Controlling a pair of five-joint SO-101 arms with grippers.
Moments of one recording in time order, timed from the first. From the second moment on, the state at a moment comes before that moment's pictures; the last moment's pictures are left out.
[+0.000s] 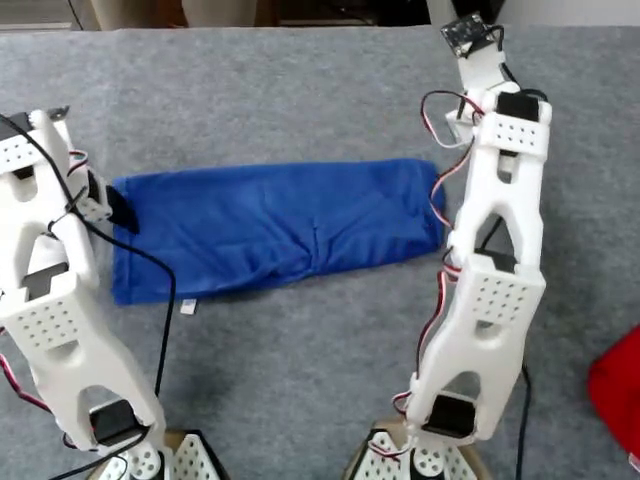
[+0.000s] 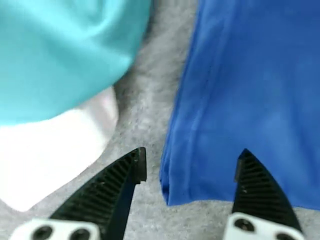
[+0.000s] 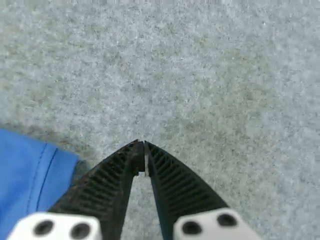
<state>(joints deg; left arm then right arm) -26.0 33.0 -27.3 96.0 -18.1 10.4 43.1 -39.5 60.1 25.8</state>
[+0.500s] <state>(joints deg) -24.8 33.0 -11.7 80.1 -24.6 10.5 44.4 -40.1 60.1 25.8</state>
